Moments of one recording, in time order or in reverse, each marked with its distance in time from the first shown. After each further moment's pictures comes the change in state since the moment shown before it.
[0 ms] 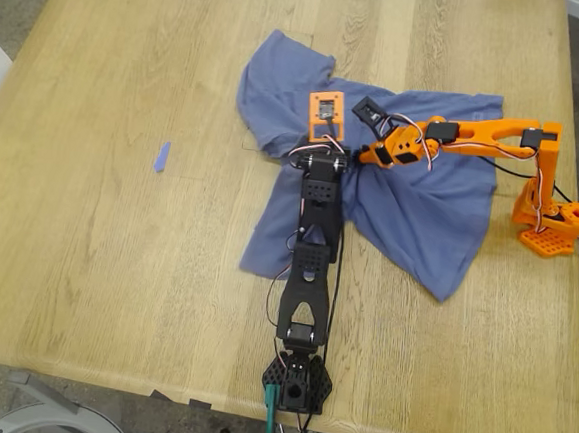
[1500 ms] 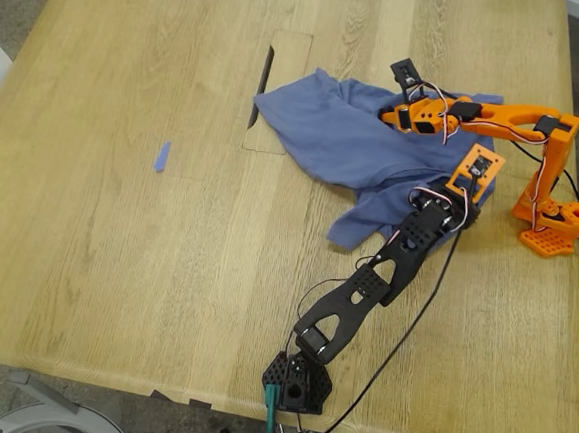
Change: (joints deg) arm 0 39.2 -18.6 0.0 -22.7 0.1; arm 1 17.8 7.6 16.0 -15.6 0.6
